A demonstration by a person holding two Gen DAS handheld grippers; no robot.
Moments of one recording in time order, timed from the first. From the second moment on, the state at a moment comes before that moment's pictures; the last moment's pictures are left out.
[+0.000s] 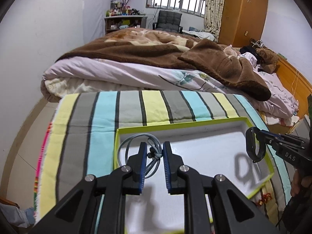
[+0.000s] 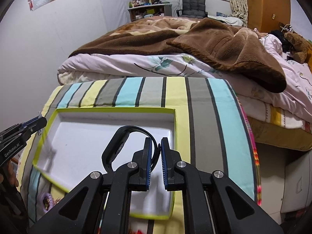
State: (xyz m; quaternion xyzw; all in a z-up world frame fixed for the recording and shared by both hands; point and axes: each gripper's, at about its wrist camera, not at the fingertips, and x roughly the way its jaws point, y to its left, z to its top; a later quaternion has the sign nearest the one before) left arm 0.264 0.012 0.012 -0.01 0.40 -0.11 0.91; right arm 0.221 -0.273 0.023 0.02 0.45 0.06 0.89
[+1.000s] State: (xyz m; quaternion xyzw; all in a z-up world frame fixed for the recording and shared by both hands) left arm 0.285 0.000 -0.026 -0.01 0.45 -0.12 0.88; right arm 0.255 -0.257 -0.010 -0.04 0.47 0.08 0.88
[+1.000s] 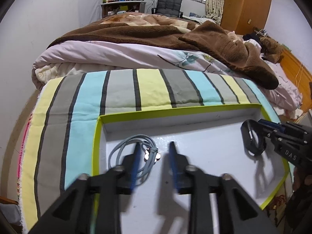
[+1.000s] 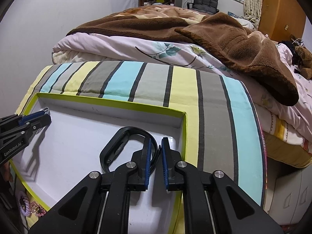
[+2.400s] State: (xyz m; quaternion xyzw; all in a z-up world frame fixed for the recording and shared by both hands) left arm 0.086 0.077 -0.009 -0.07 0.44 -0.14 0.88; right arm 0.079 -0.197 -0.003 -0.08 0.42 0.27 0.86
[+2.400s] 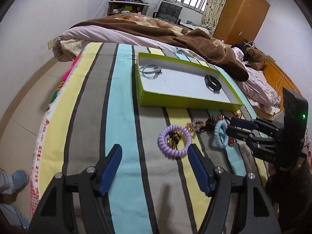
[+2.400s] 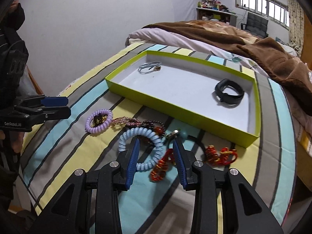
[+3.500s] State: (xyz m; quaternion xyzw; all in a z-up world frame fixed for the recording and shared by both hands) left arm 0.102 0.058 -0.032 -0.05 0.46 -0.14 0.87; right arm 0.079 -0.179 -0.006 -0.13 0.43 0.27 0.85
